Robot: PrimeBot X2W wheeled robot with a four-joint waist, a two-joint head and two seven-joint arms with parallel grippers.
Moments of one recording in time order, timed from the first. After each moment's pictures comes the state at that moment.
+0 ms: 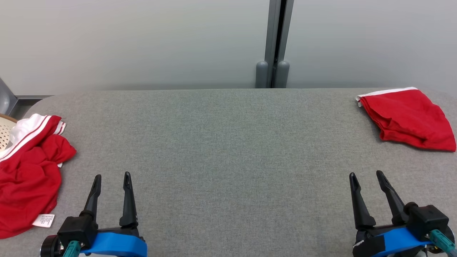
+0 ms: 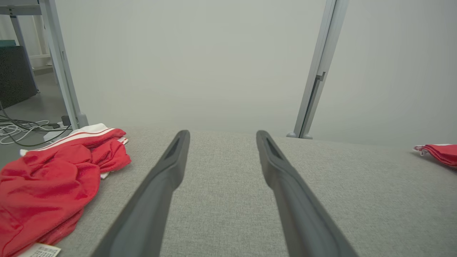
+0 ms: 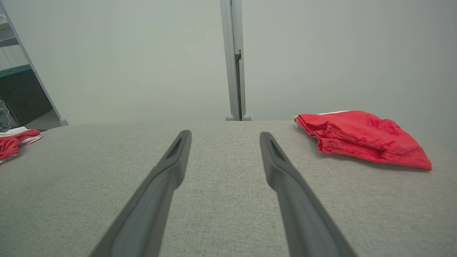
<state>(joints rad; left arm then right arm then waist) -0.01 0.05 0.01 0.23 -0.15 -0.08 -0.26 0.01 -0.06 -0.02 0.12 0.15 0.13 -0.20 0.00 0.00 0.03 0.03</state>
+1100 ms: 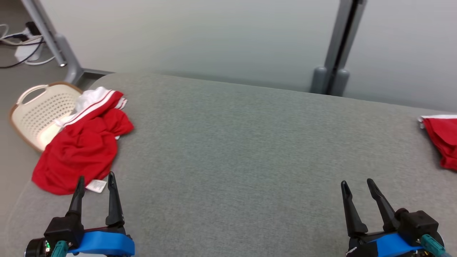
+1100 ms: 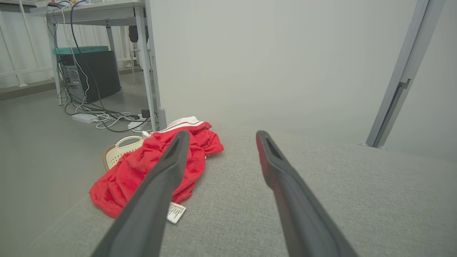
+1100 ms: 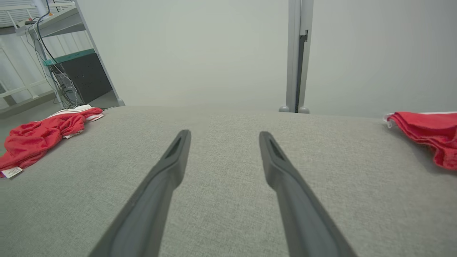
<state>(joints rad) -0.02 0.05 0.07 0.24 -0.11 -0.07 -0.26 0.02 -0.05 0.01 0.16 0.17 0.13 -0.21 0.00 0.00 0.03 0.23</state>
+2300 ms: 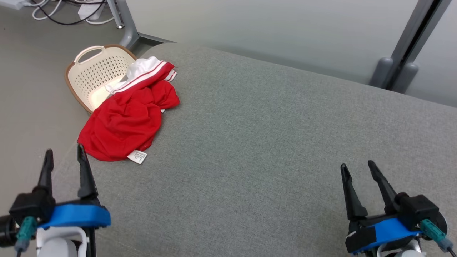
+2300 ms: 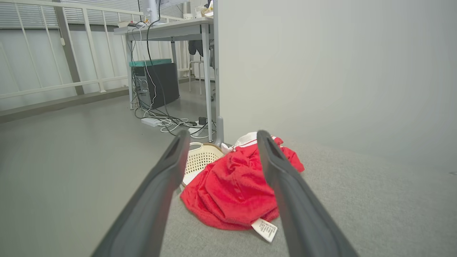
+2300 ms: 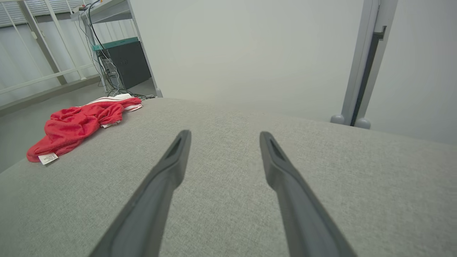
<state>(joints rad) -0.12 0.09 0.15 0.25 -0.12 -0.08 -0.26 -0.03 -0.05 0.01 0.14 0.13 0.13 -0.20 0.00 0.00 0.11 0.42</state>
